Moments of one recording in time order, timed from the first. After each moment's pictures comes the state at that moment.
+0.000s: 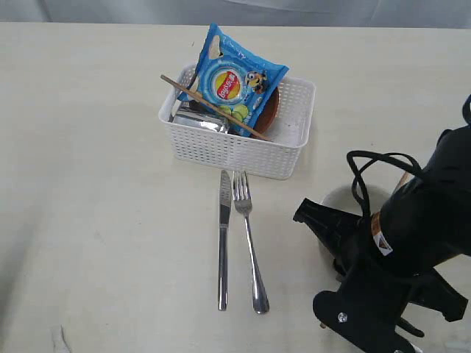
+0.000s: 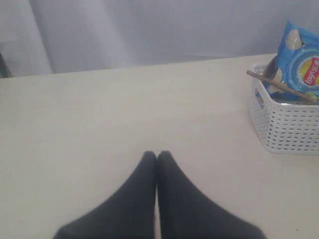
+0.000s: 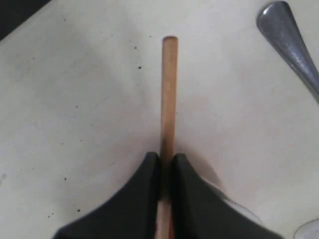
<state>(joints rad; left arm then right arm) -0.17 0.00 0.00 0.02 0.32 0.00 0.88 1.34 -0.57 -0.11 0.73 -1.63</state>
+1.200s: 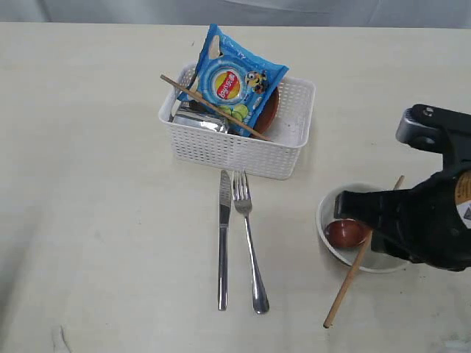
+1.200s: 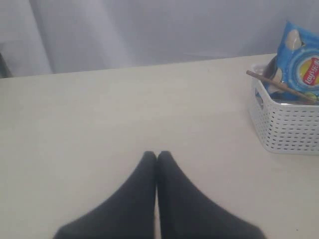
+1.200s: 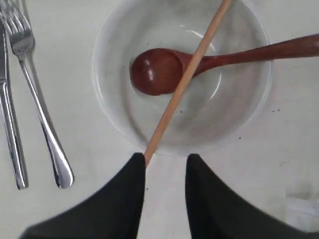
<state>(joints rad) -0.17 0.00 0.00 0.02 0.32 0.00 0.78 1.07 -0.60 -0.15 0.91 1.03</state>
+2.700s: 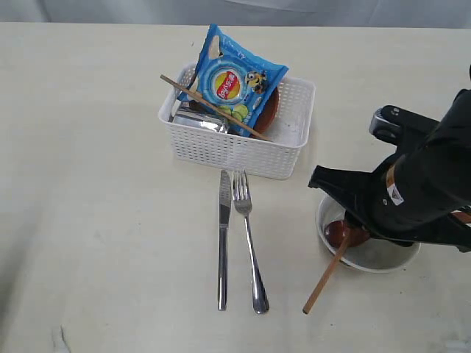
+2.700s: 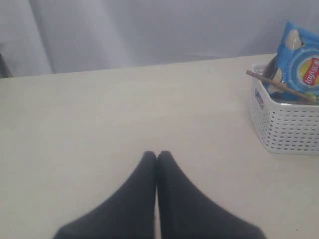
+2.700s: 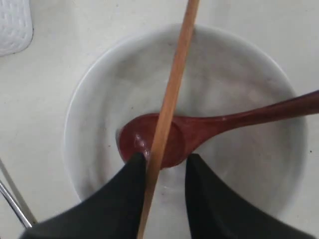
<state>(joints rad) -0.17 0.00 0.00 0.02 0.32 0.00 0.71 1.38 -0.61 -0.29 0.68 1.29</state>
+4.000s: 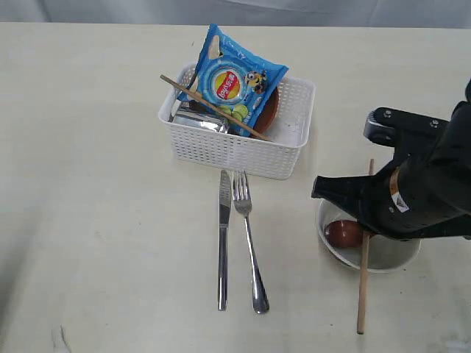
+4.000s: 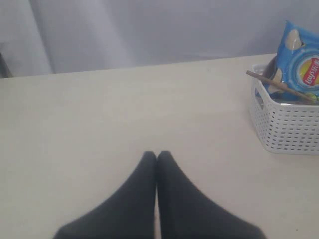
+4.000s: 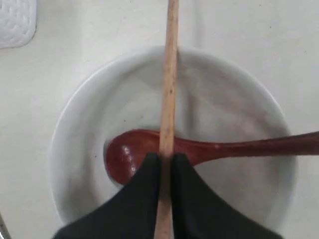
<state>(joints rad) -0.17 0.00 0.00 0.02 0.32 0.00 0.71 1.38 -0.57 -0.39 0.63 1.22</state>
